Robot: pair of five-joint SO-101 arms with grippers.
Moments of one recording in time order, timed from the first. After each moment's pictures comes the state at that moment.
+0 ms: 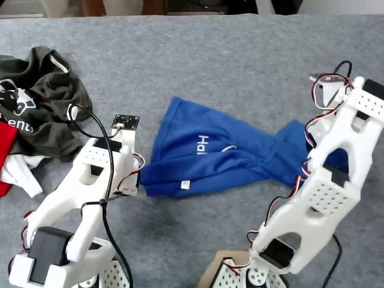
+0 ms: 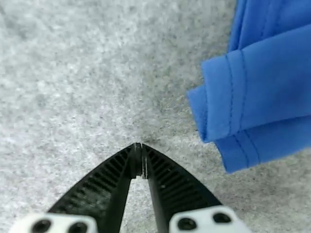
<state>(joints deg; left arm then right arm) 9.5 -15.2 49.9 63.3 -2.1 29.7 36.3 -28.9 98.6 39.7</state>
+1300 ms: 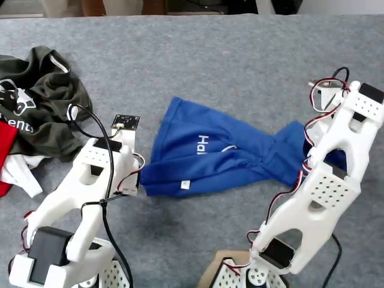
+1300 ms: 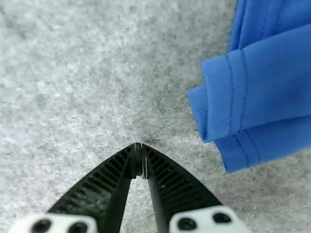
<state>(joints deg) 9.5 -15.2 49.9 63.3 -2.1 30.2 42.4 -31.9 98.6 37.8</state>
